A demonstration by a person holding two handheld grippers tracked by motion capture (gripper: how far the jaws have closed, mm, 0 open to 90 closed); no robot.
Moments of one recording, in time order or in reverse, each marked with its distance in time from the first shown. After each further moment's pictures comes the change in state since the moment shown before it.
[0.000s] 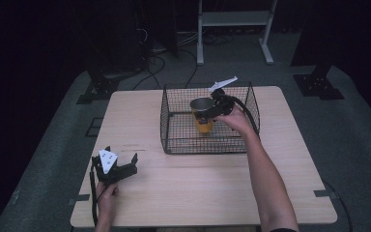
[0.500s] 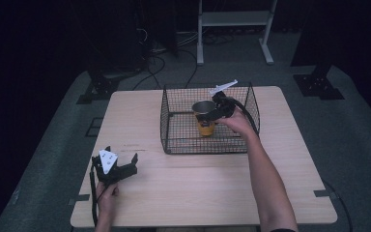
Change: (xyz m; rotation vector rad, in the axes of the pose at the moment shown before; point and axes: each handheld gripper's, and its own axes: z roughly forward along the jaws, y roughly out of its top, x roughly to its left) left arm 0.000 0.000 0.000 -0.001 -0.001 0.004; right arm -0.008 -0.013 0.006 0.032 -0.017 0.012
